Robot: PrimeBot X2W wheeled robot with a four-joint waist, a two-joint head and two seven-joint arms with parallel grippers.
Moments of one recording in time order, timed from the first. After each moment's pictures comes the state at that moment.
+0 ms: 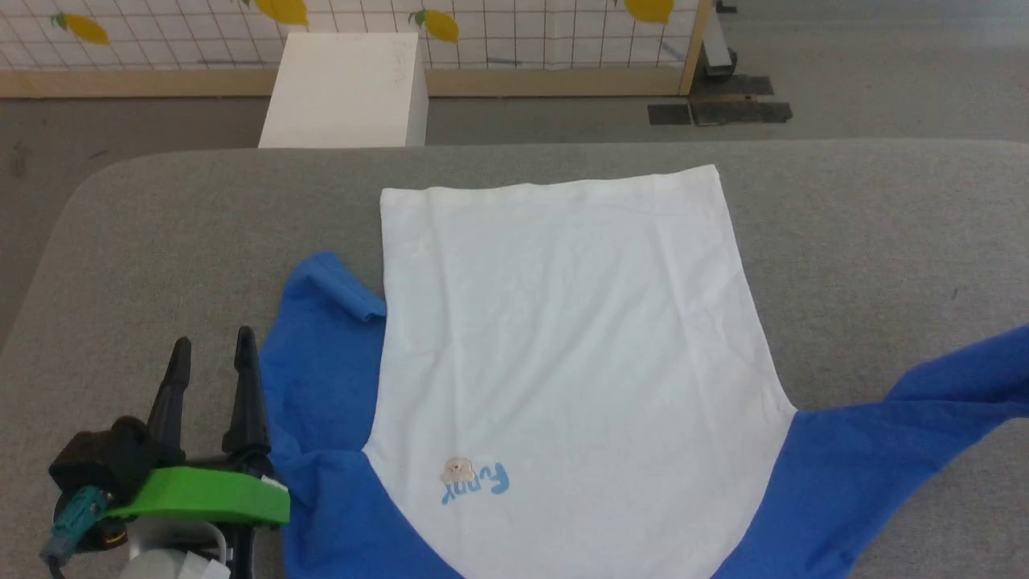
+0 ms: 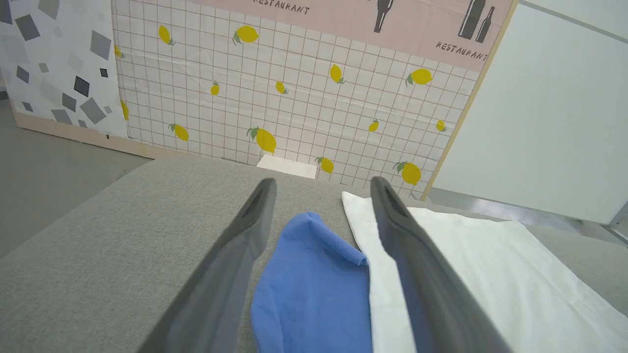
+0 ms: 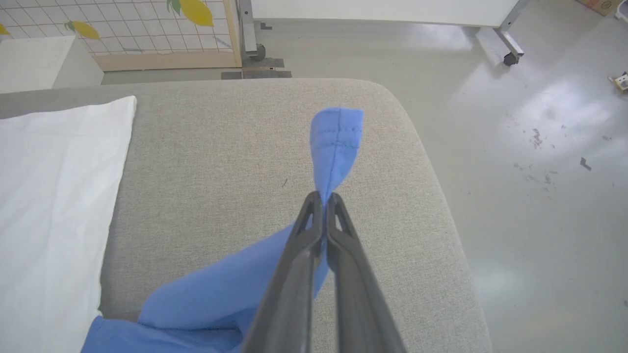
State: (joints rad) left arm -0.03 0.18 0.02 0.02 -0.42 -0.05 -0.24; right arm -0.34 -0.51 -0.36 0.08 0.31 0.13 0.85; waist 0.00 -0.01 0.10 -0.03
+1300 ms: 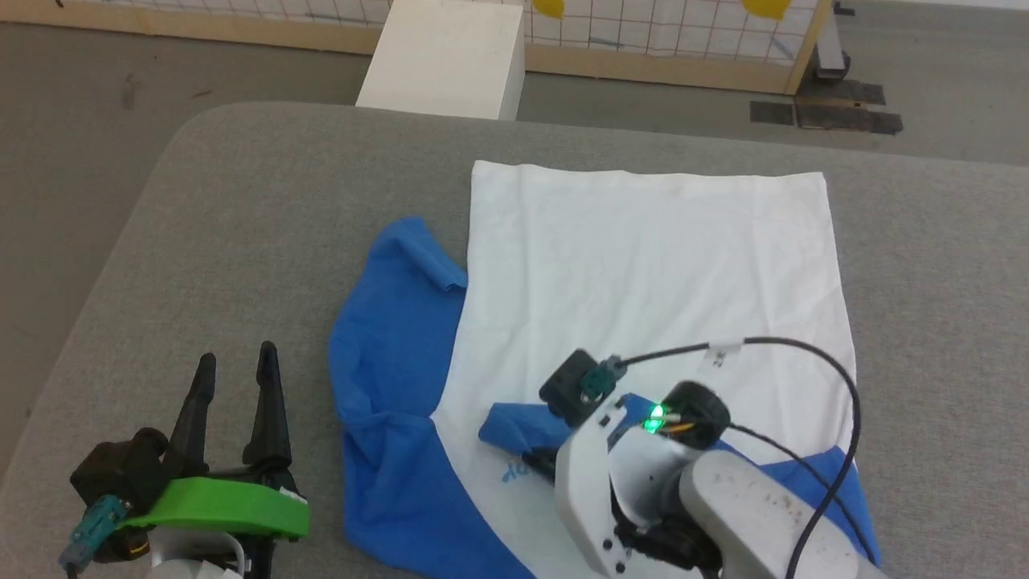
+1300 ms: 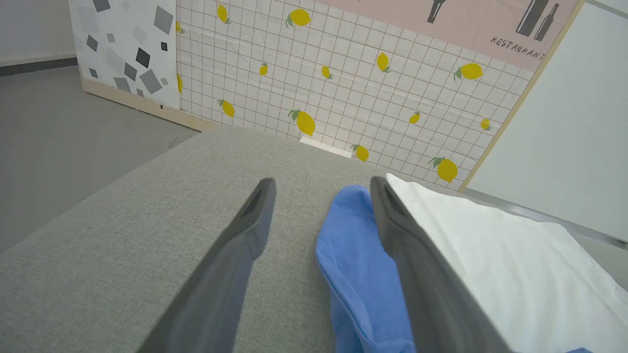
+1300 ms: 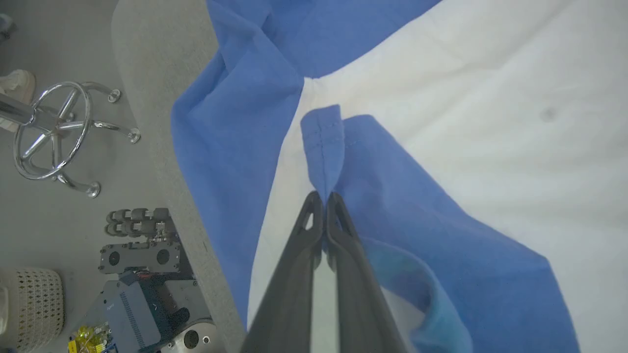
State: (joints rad) left arm 0.00 0.17 -0.02 0.01 -0.46 -0.04 -0.23; right arm -0.45 -0.14 0.74 0.26 0.50 0.13 0.62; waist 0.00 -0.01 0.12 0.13
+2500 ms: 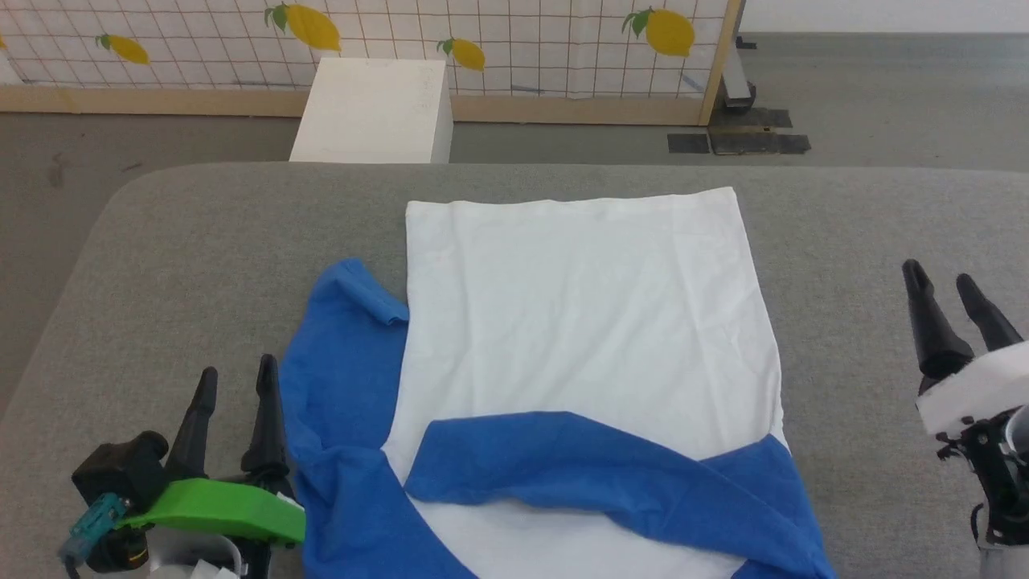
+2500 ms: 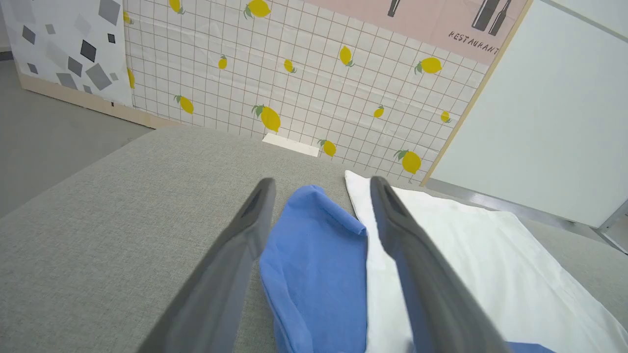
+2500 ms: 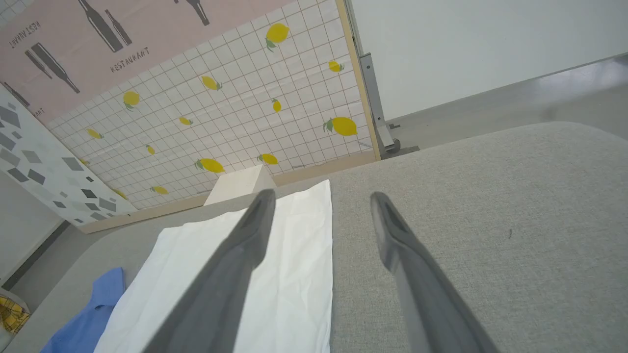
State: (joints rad) left arm 0.02 0.19 -0.02 0.02 -0.49 -0.03 -0.19; right arm -0.19 -0.09 -0.27 0.00 0.43 0.13 0.32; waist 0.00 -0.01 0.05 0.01
